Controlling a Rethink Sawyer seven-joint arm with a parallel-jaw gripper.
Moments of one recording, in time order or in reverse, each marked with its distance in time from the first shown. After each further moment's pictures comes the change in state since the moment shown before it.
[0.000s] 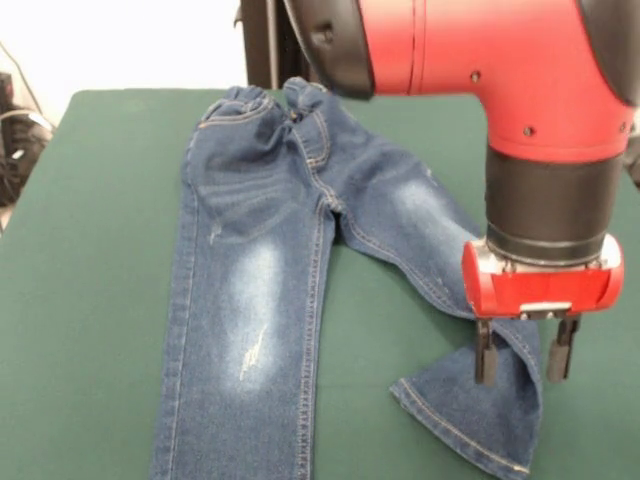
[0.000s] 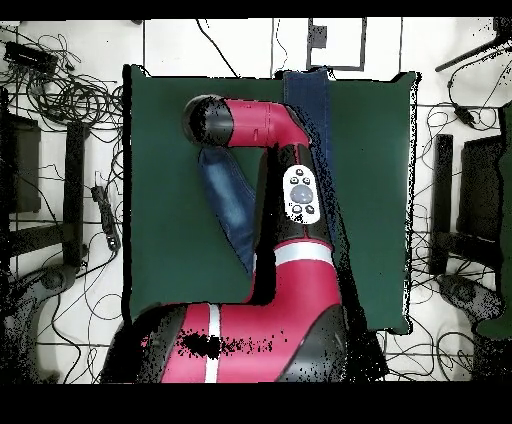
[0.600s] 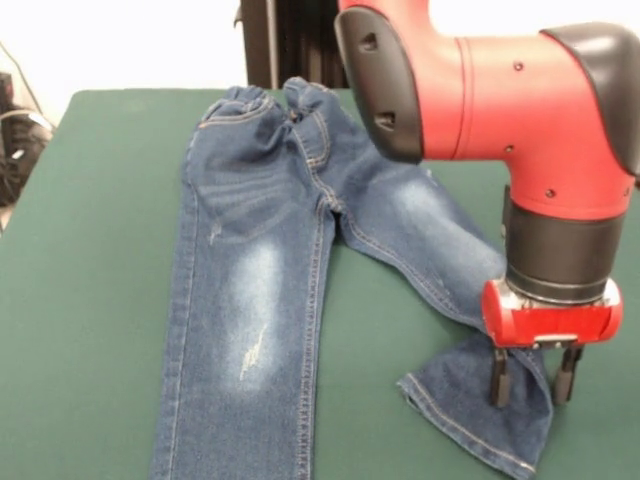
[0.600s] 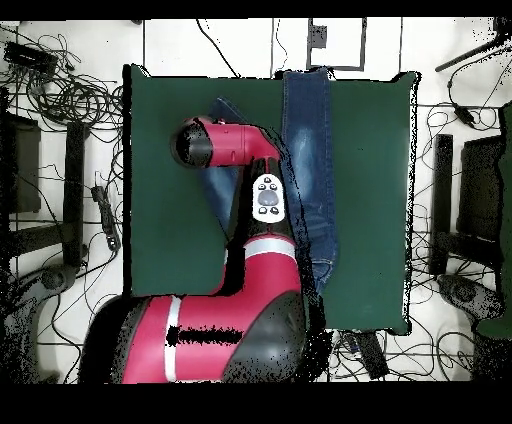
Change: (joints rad) arm 0.100 0.110 -0.109 0.006 0.066 -0.155 0.000
